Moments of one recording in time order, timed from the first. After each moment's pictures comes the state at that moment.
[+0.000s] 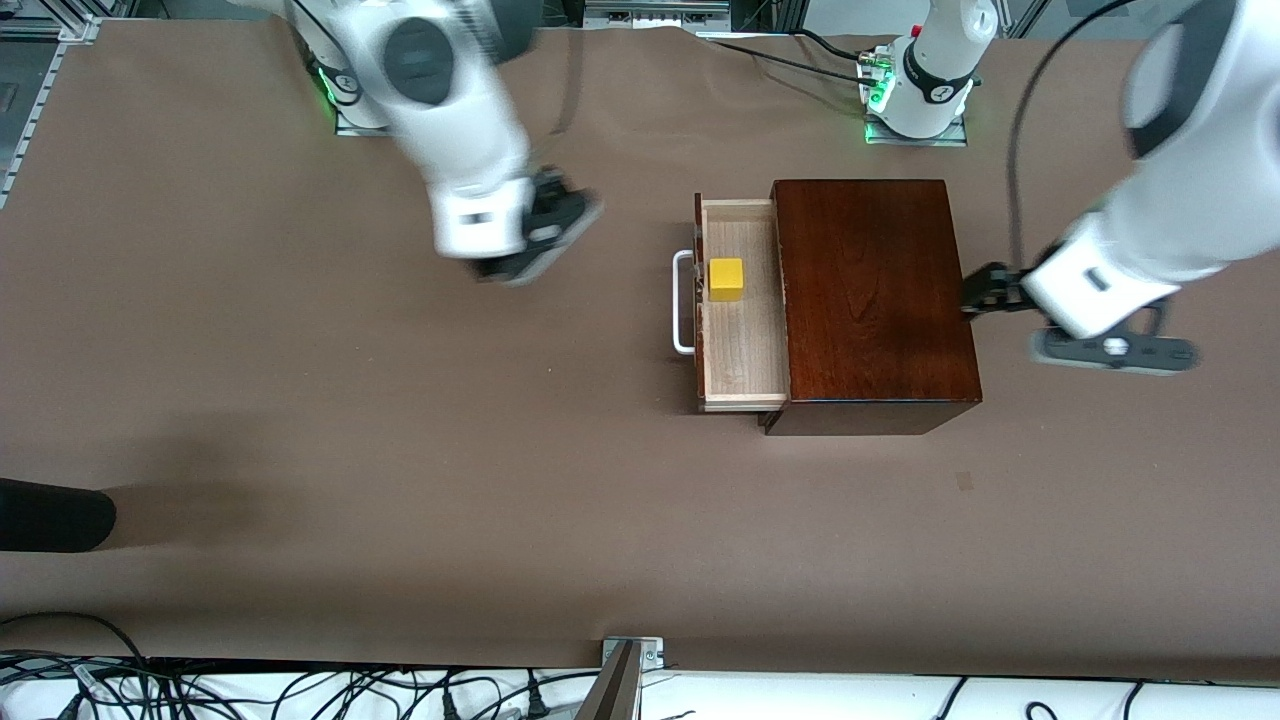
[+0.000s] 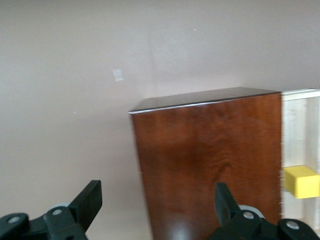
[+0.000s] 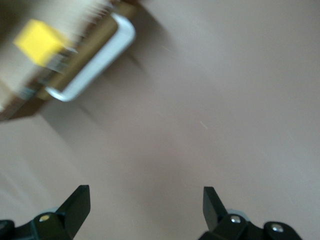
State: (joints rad) left arm -0.04 0.26 -0.13 -1.36 0.06 1.52 -0.04; right arm 0.75 0.29 -0.02 -1.61 0.09 1.93 -0.20
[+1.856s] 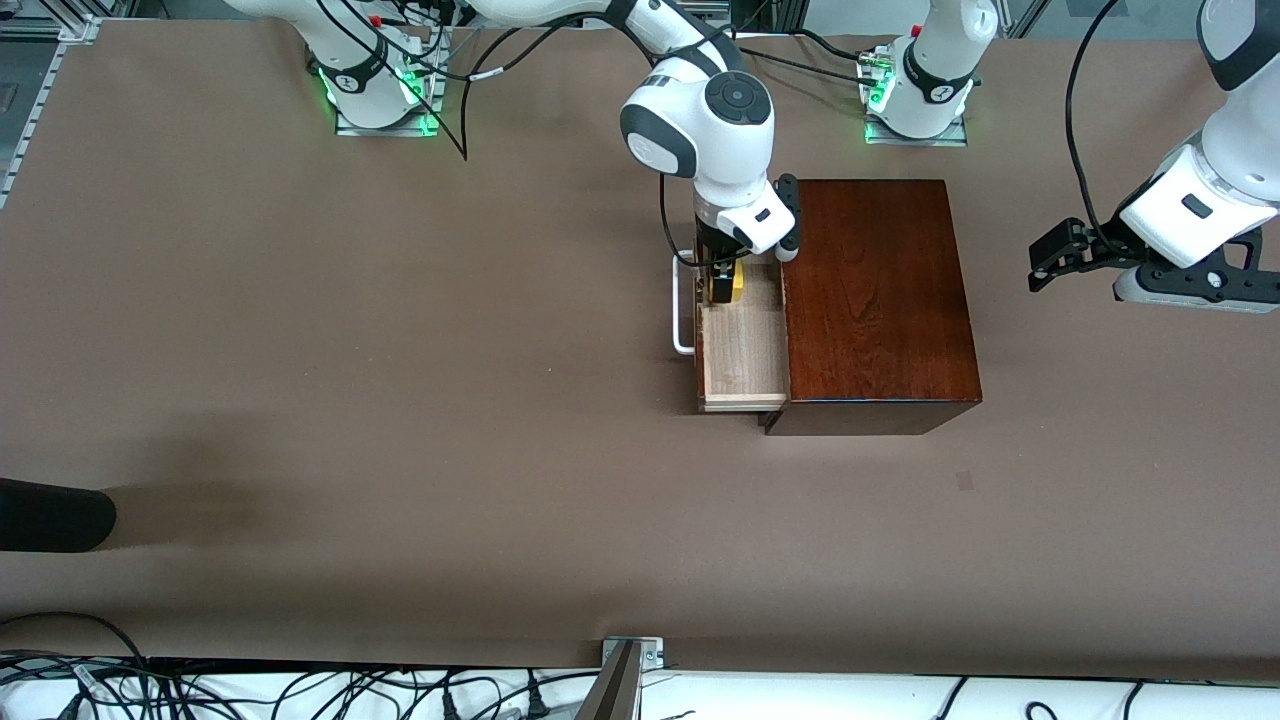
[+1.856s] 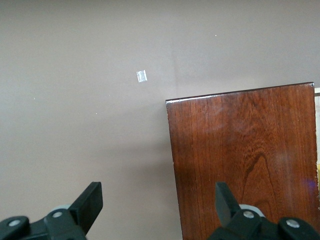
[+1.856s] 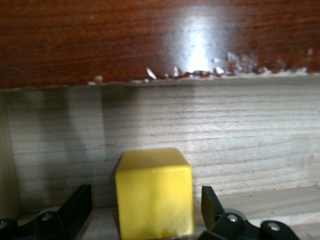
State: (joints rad) left arm -0.02 0.02 -0.06 -1.68 0.02 1.69 0.01; right arm 1.01 0.81 -0.03 -1.19 -0.07 2.11 -0.49
